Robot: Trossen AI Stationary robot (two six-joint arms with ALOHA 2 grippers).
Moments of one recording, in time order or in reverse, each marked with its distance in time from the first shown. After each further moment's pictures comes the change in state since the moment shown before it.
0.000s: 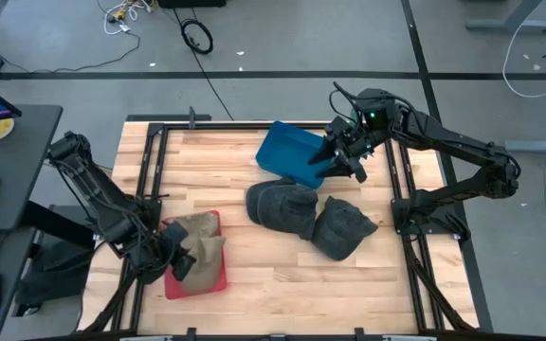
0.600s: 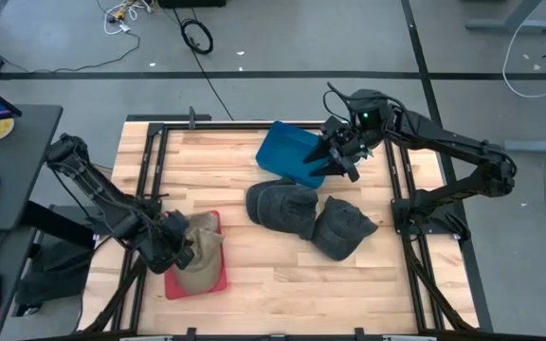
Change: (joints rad) left arm 0.102 0.001 -0.015 -0.206 0.019 0.173; right arm 0.000 0.036 0.001 0.023 0.026 -0.003
